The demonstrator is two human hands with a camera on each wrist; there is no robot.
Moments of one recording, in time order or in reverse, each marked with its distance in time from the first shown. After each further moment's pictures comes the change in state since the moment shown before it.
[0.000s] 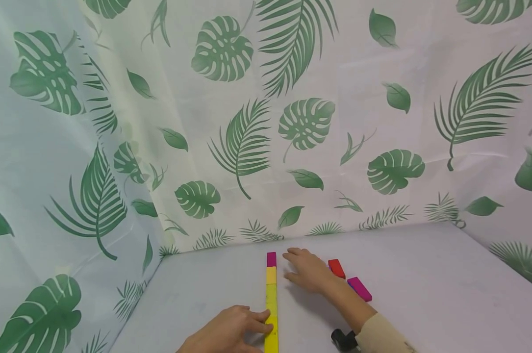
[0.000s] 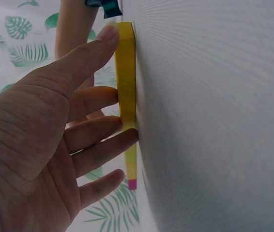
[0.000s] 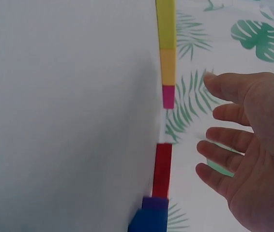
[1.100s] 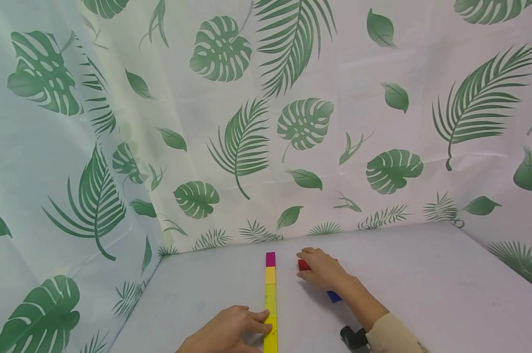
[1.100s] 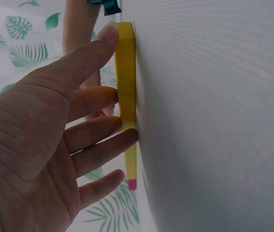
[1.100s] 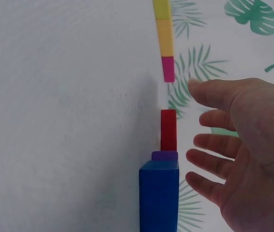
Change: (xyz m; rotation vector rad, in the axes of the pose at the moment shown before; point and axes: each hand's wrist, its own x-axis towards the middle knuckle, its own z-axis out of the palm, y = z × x) left_hand 0.001 0.003 0.000 -0.010 -0.013 -0.034; right_hand -0.009 0.034 -0.006 0.001 -0.036 0.073
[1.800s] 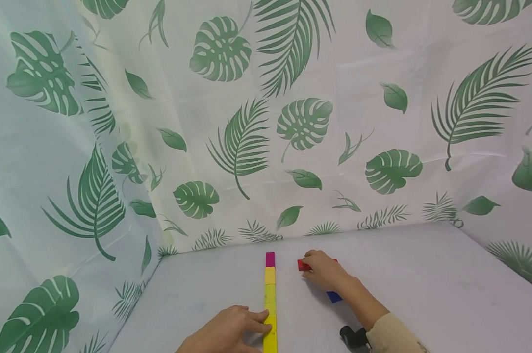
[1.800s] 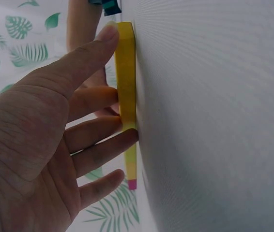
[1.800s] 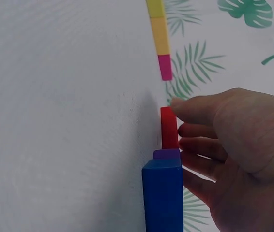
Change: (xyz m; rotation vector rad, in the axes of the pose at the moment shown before) left_hand 0.001 -0.001 0.001 -0.013 0.014 -0.003; right_hand -0.002 0.007 0.002 -0.003 0.006 -0.068
